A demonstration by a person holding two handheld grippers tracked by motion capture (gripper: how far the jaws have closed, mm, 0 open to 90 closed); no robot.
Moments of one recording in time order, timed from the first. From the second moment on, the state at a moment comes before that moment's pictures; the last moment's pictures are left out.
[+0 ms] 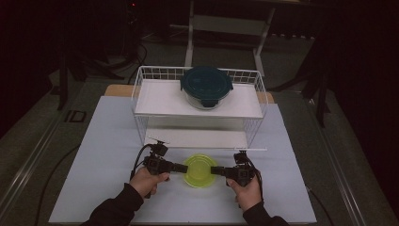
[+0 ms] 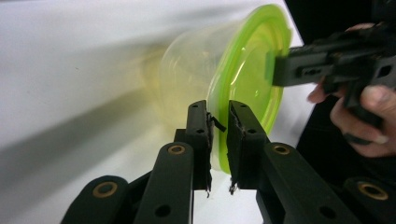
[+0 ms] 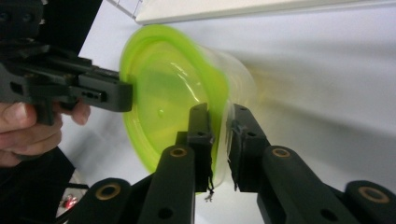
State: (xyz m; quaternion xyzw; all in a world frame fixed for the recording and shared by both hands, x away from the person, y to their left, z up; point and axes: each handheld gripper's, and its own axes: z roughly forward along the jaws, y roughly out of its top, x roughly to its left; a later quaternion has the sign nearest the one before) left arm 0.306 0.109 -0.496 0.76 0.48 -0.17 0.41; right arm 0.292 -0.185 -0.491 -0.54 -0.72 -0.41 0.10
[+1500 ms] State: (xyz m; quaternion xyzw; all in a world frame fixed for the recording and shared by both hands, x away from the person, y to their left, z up) left arm 0.285 0.119 -0.409 0.75 0.44 -0.13 0.47; right arm 0.270 -0.183 -0.403 -0.49 -0.74 -0.46 0.04
